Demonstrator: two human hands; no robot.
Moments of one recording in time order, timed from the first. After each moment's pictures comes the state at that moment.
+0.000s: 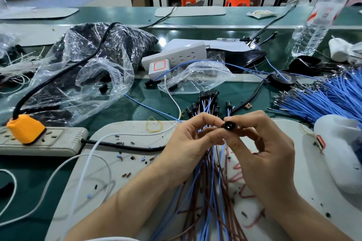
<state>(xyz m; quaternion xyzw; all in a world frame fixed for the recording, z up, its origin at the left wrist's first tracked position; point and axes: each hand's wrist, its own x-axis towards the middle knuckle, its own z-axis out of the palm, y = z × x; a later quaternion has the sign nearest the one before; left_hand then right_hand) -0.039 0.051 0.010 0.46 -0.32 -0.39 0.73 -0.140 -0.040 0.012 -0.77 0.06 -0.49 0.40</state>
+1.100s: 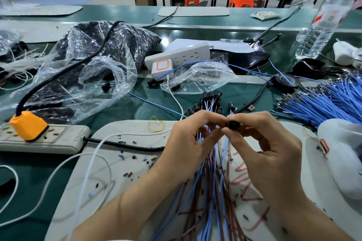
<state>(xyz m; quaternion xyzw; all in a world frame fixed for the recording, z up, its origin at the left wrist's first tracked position) -0.032 0.054 0.014 0.63 -0.48 -0.10 0.61 -0.140 -0.047 0.013 -0.79 0.05 -0.48 0.38</state>
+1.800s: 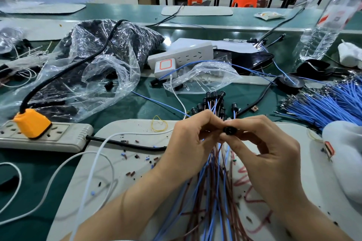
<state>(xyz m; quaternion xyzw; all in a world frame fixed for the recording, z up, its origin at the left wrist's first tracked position) -0.030 0.054 0.010 0.62 -0.45 -0.12 0.63 -0.138 -0.046 0.009 -0.80 0.05 -0.46 0.39</state>
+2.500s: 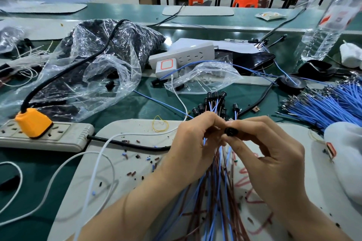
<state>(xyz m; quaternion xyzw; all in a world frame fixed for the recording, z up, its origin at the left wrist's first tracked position) -0.031 0.056 0.011 0.65 -0.51 -0.03 0.57 -0.140 -0.043 0.015 -0.82 0.04 -0.47 0.33</state>
